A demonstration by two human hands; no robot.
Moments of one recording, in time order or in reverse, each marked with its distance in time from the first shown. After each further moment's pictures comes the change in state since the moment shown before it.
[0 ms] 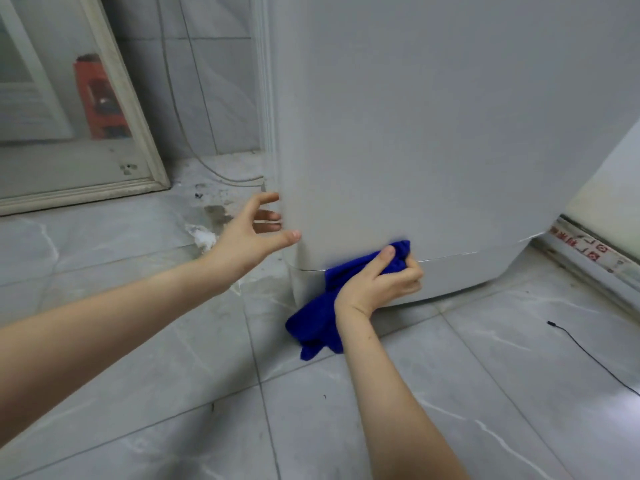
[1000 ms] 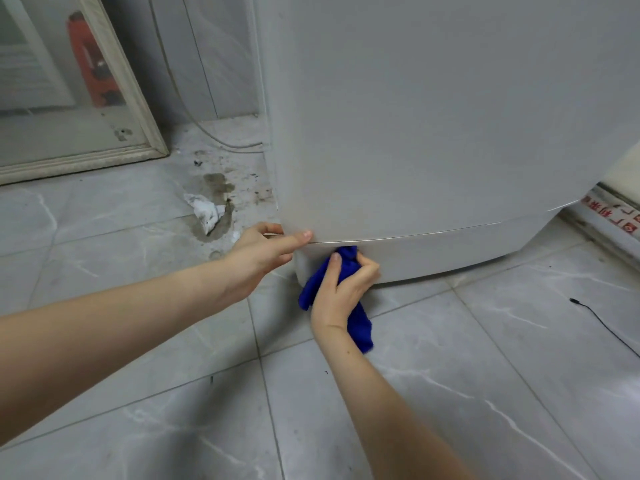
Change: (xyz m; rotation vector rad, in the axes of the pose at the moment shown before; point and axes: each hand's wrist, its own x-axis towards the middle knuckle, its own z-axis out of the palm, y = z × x) left_hand -0.014 -0.044 0.041 -0.270 0.001 -0.434; right_hand -0.055 0.056 -0.027 -0.055 -0.423 0.081
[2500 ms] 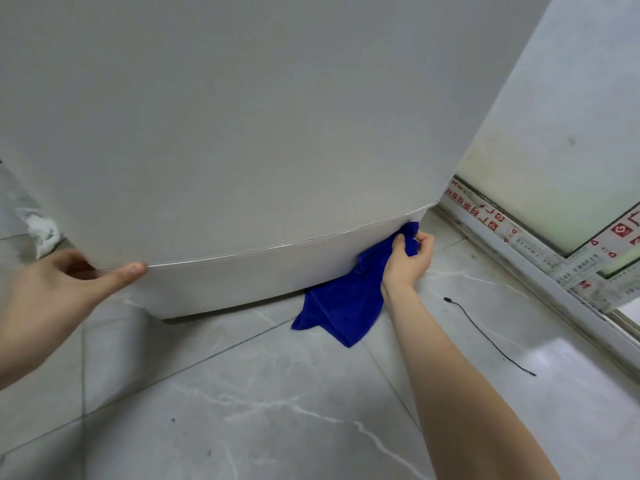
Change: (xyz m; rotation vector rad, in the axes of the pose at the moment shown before) left_hand 0.041 -0.046 0.001 0.439 0.311 0.235; right_hand 0.274 0.041 -0.193 -0.041 0.243 0.149
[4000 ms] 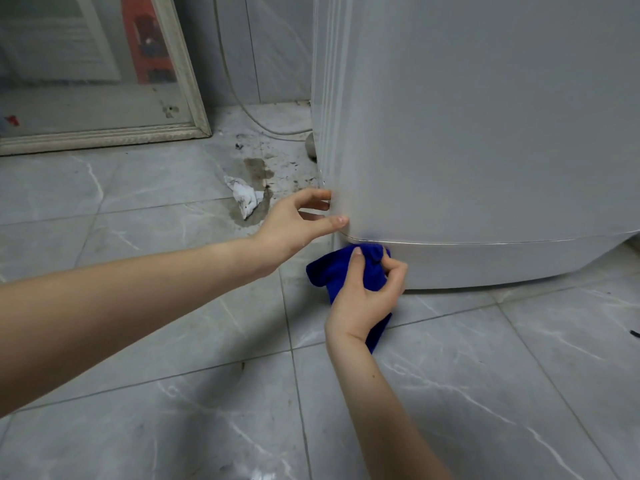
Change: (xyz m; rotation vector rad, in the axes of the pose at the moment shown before) left_hand -0.003 0.039 -0.060 -0.227 -0.267 0.081; right_hand -0.360 -0.042 0.127 0.177 -0.141 0.013
